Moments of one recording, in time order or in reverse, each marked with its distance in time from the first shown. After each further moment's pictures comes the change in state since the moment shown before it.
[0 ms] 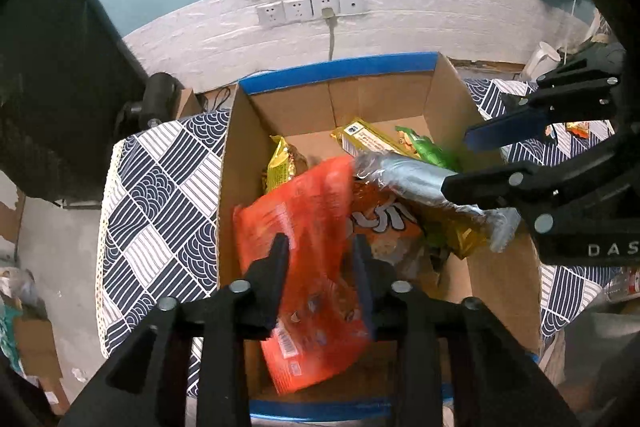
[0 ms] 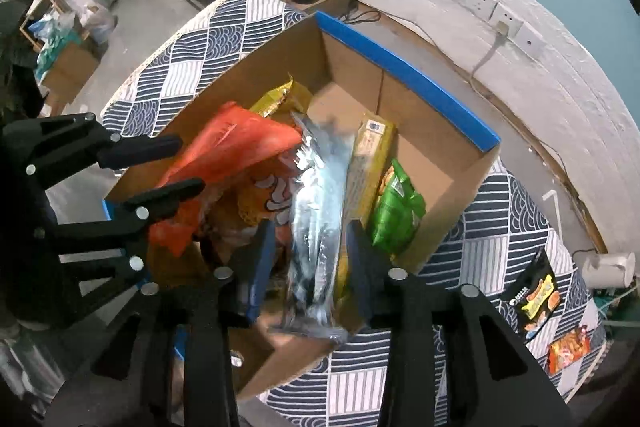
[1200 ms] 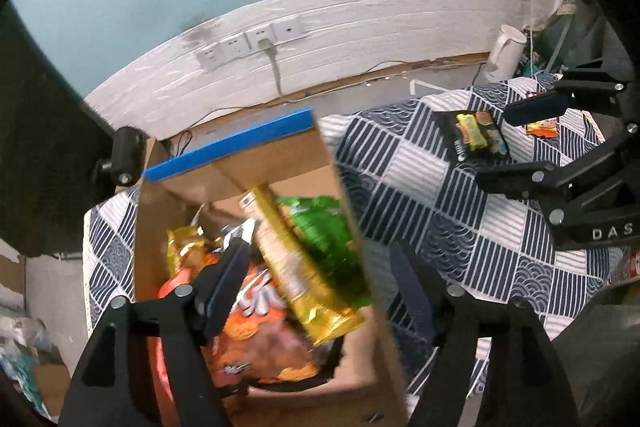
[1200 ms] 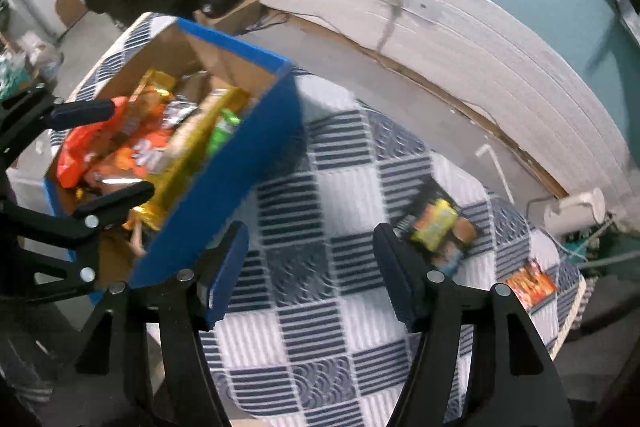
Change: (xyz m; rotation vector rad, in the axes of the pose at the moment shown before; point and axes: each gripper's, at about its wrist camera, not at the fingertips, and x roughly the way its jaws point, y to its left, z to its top) left arm -0.006 -0.125 0.060 0.149 -0.038 -0.020; right arm -0.055 -0.134 -0.090 0.184 -0.049 -0.164
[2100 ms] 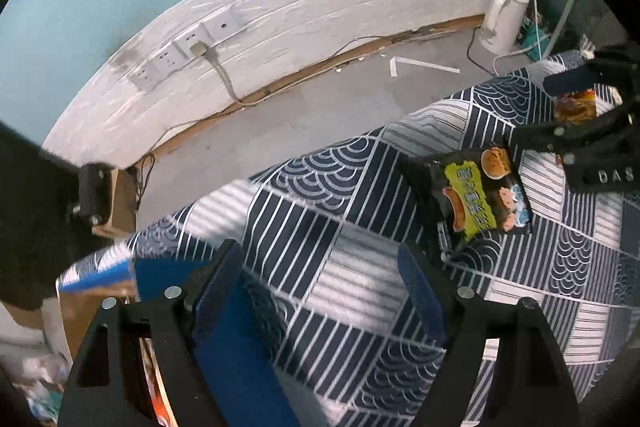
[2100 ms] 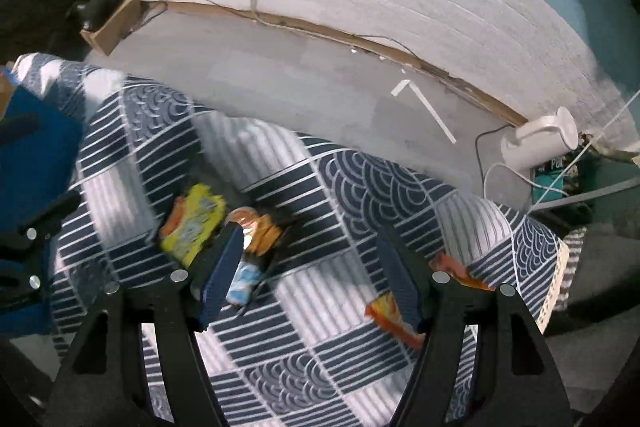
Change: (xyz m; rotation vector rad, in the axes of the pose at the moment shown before) left arm 0.131 -0.100 0.104 0.139 0.108 0.018; right arm 0.090 -0.193 -0.011 0.218 0.112 -0.126
